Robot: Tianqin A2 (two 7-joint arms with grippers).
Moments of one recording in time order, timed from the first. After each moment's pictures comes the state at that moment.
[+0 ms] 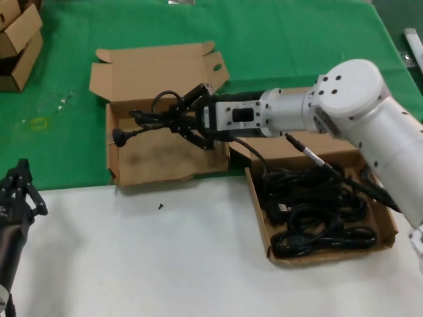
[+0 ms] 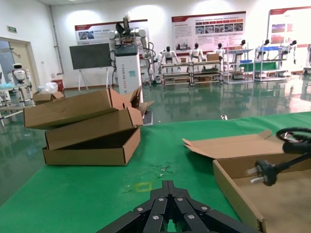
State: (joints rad) left arm 0.00 -0.30 1.60 -1.60 -1.80 0.00 0.00; right arm 1.05 0.20 -2.10 0.73 1.46 -0.80 -0.55
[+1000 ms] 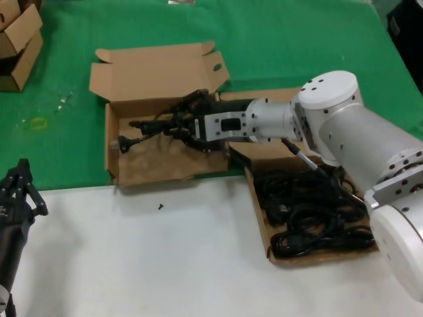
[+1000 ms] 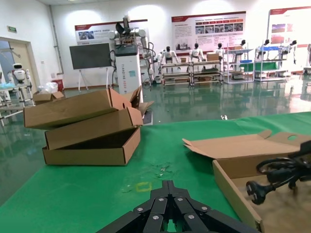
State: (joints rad) left arm 0.00 -0.30 1.60 -1.60 -1.80 0.00 0.00; right arm 1.23 0.01 -1.95 0.15 1.56 -0.68 -1.08
